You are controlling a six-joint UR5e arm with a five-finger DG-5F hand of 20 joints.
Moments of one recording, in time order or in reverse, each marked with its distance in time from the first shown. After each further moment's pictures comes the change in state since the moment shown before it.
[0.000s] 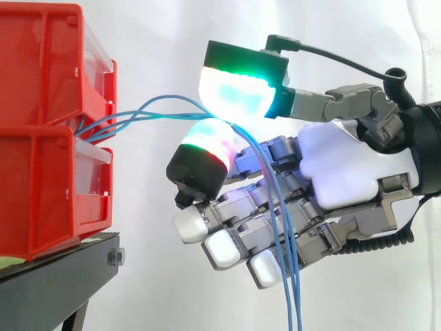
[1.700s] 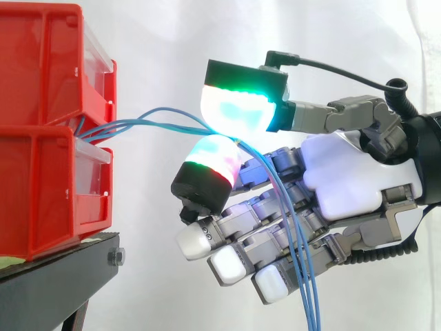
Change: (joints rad) arm -0.002 0.000 -0.016 0.003 0.002 0.000
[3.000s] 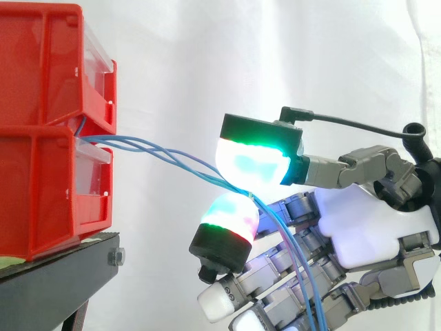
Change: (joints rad) arm -0.001 0.000 -0.083 0.056 -0.009 0.008
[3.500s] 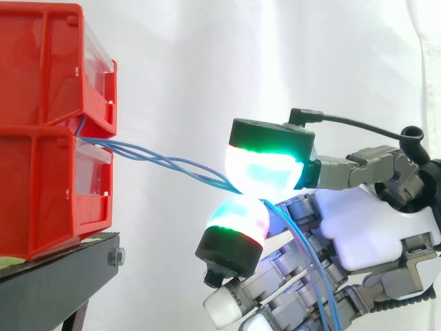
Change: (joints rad) arm -0.019 0.000 0.000 -0.002 -0.071 -0.002
